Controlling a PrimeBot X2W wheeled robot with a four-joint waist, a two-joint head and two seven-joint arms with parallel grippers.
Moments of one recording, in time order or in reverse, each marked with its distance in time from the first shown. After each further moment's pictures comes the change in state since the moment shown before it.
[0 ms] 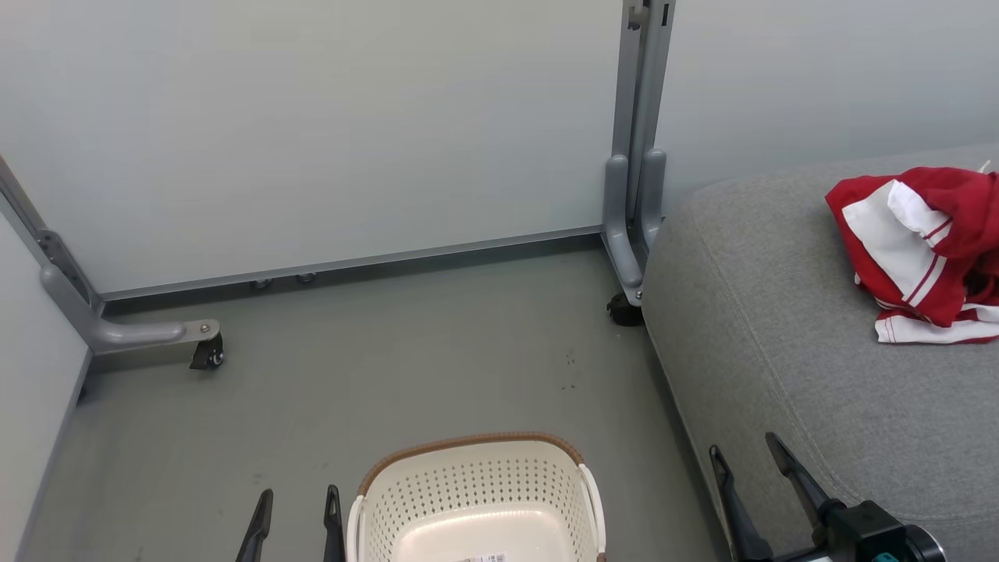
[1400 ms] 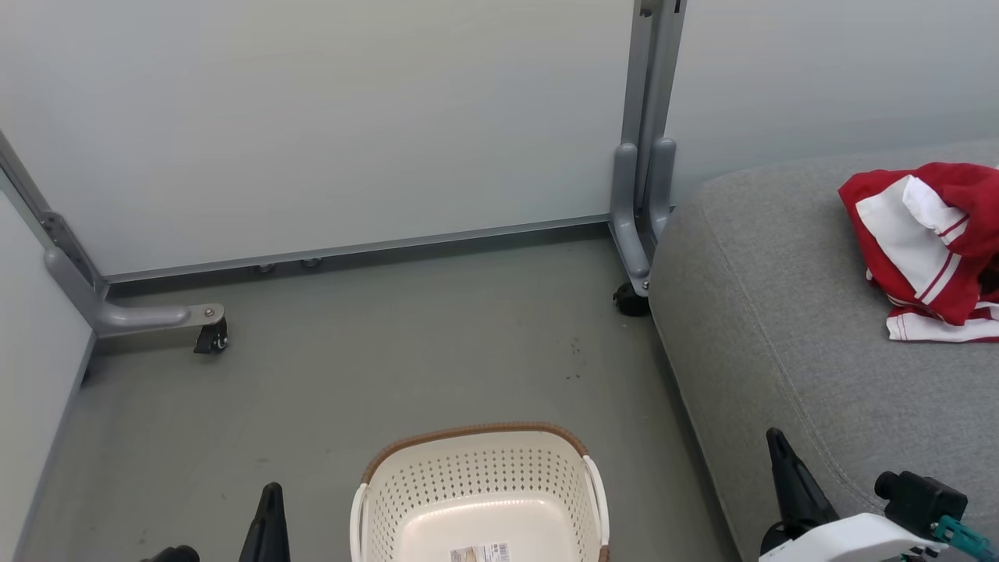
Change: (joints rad) left arm -0.099 0.020 0.038 0.130 -0.499 -0.055 0.096; right arm -0.073 0.002 -0.042 0.100 0.513 0.000 0.099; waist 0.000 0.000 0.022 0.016
